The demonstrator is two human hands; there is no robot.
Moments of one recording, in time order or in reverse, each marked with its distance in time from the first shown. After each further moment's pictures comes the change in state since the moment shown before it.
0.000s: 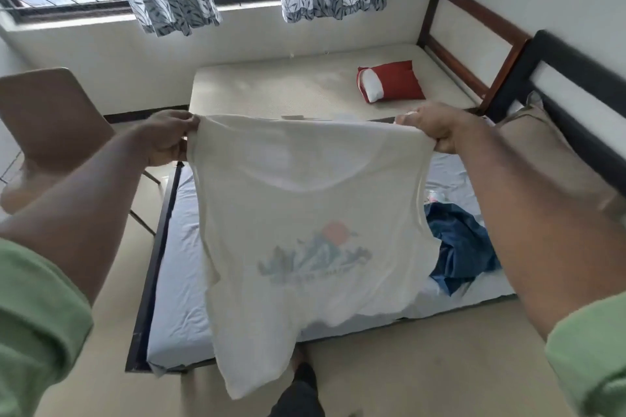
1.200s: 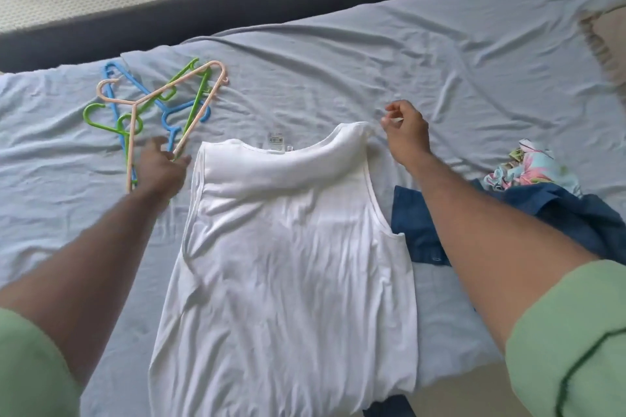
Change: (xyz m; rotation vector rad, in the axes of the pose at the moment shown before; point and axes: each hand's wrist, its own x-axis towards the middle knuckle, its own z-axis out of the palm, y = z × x) left_hand 0.480 -0.374 0.248 0.441 0.265 -0.349; right_hand 0.576 0.395 0.124 -0.281 0.389 0.111
